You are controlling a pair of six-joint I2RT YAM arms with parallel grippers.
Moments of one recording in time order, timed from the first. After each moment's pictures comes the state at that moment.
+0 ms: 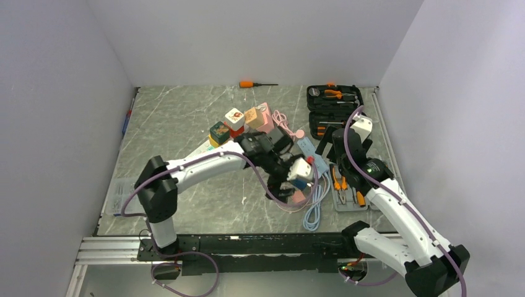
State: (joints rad) left arm -1.02 1.79 1.51 -0.73 0.65 0.69; right arm 0.46 0.90 0.89 -0.63 0.54 0.61
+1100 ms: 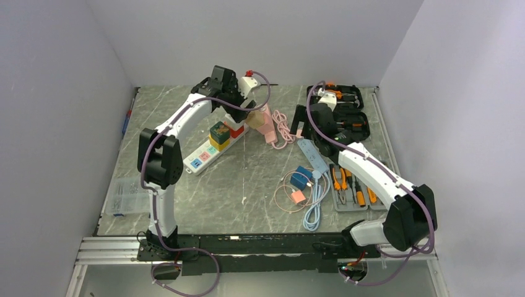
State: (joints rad) left arm -0.39 2.04 1.85 -0.59 0.25 0.51; right arm 0.48 1.35 1.06 -0.30 0.38 0.48
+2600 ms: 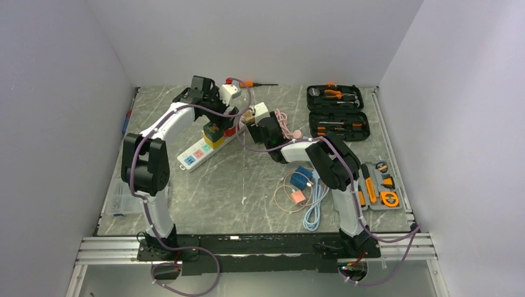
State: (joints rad) left arm -0.26 1.91 1.58 -0.48 0.37 0.51; right arm 0.67 2.15 1.24 0.53 0.37 -0.10
